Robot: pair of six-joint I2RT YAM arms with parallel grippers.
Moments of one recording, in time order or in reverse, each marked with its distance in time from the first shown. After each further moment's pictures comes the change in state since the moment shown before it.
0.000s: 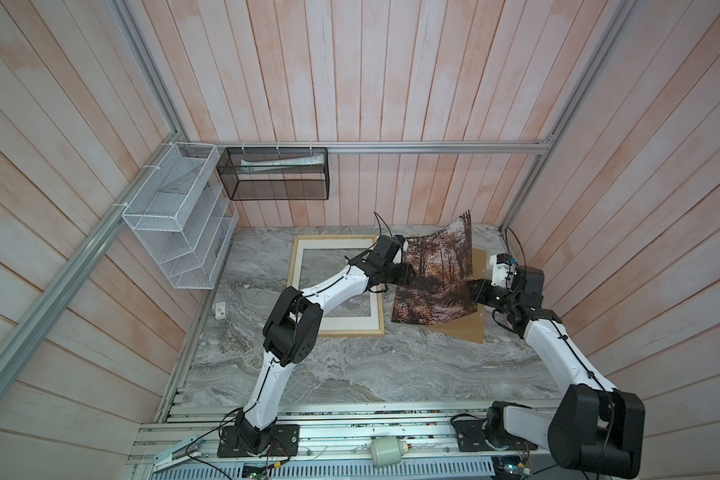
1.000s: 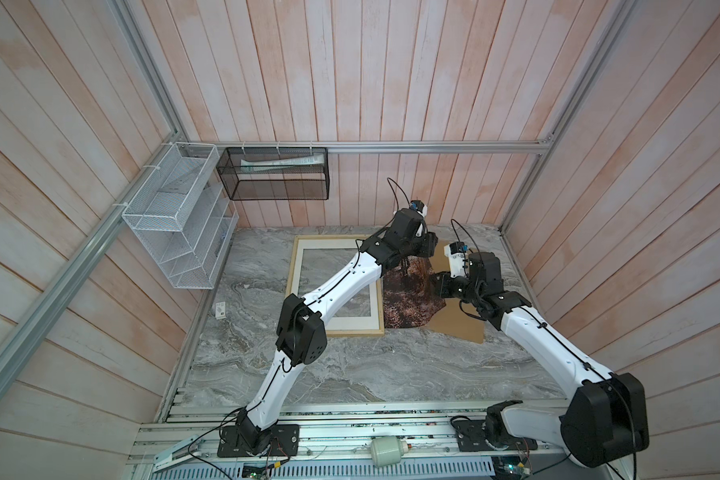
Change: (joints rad) left arm -0.073 0.103 0.476 -0.163 -0.230 0.000; right arm 0.376 0.071 0.150 -0.056 0.173 -0.017
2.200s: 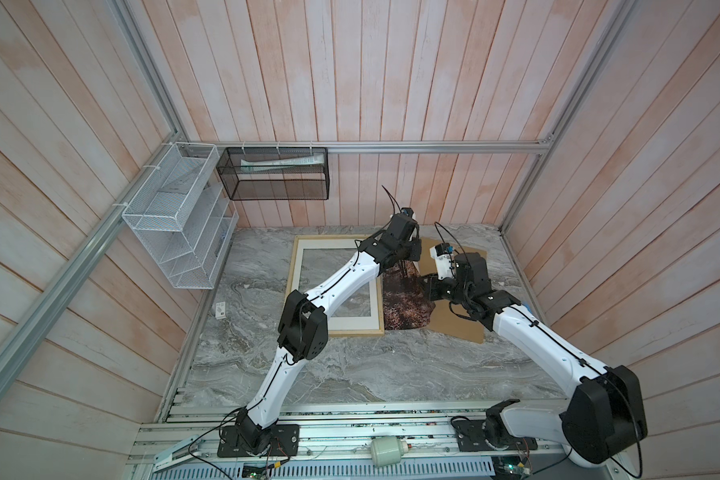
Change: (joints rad) left arm 0.038 0.039 -0.027 -0.045 -0.047 0.003; right arm 0.106 0.021 0.022 0.001 0.041 -0.010
